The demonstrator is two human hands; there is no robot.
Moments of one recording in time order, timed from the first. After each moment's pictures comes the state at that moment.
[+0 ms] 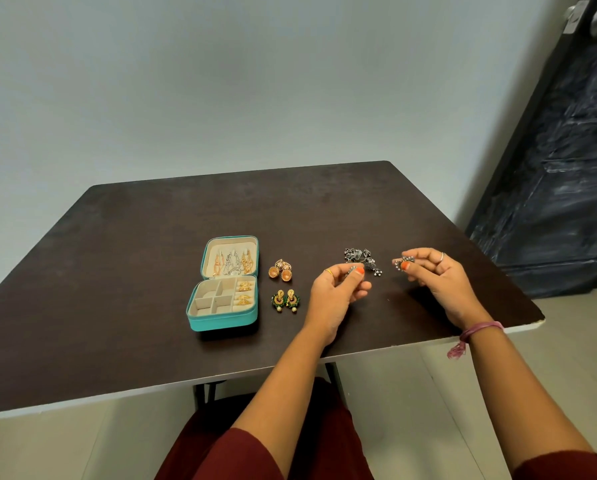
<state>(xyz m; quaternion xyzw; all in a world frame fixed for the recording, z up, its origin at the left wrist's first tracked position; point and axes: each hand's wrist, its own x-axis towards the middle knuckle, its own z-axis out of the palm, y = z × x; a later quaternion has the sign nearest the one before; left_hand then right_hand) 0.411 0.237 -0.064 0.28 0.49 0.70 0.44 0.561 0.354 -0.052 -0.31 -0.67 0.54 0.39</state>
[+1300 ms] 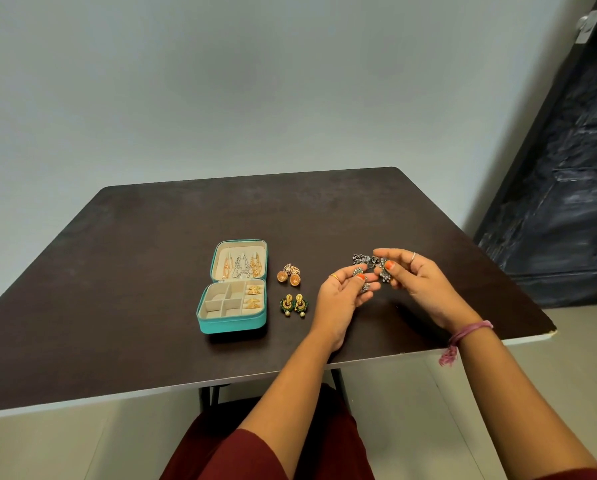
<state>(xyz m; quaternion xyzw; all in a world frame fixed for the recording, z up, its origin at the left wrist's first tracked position) 0.408 0.235 -0.060 0.26 0.45 0.72 0.47 0.527 0.334 -0.033 -0.26 -0.72 0.56 0.30</state>
